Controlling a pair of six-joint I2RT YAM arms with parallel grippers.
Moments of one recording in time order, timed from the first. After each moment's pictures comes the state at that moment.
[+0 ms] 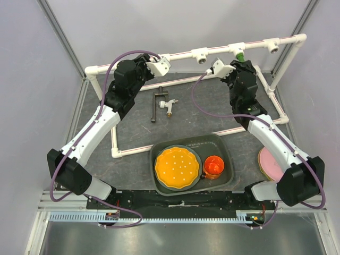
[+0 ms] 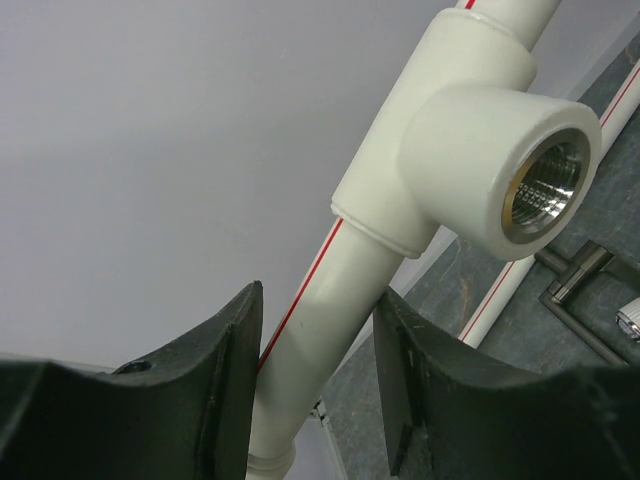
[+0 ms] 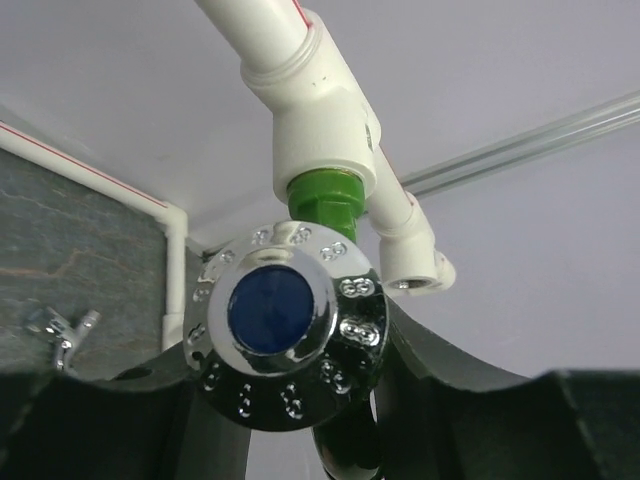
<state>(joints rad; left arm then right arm) -0.49 1.47 1.45 -0.04 -0.13 0.90 0.36 1.36 1.17 0.24 0.50 -1.13</state>
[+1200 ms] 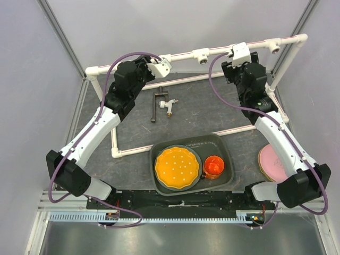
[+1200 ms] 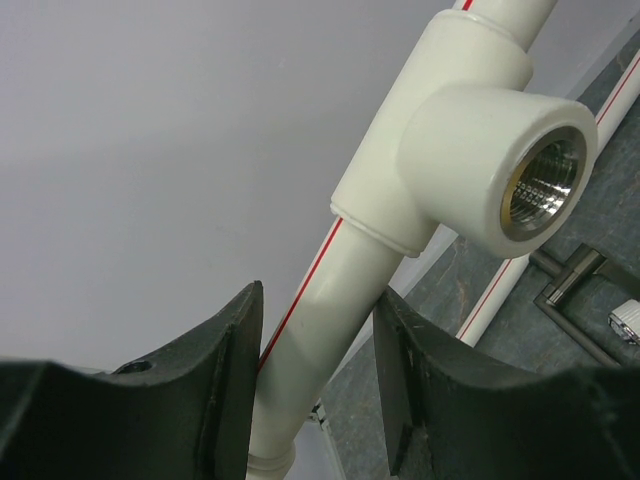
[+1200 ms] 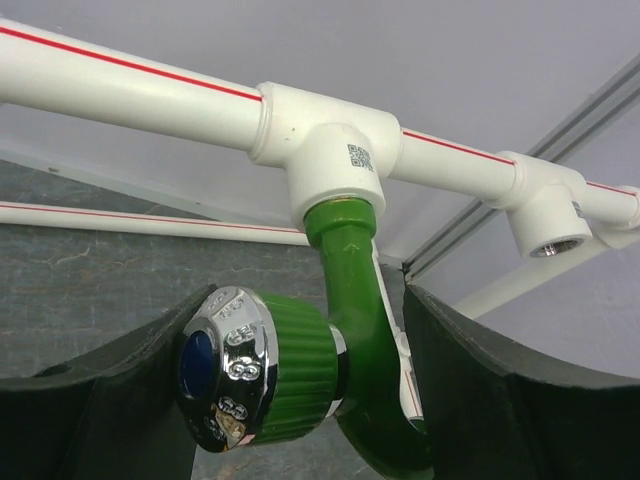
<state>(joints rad) -0.51 1.46 1.44 -0.04 -0.14 0.91 0.31 1.33 1.32 -0.02 0.36 -0.39</state>
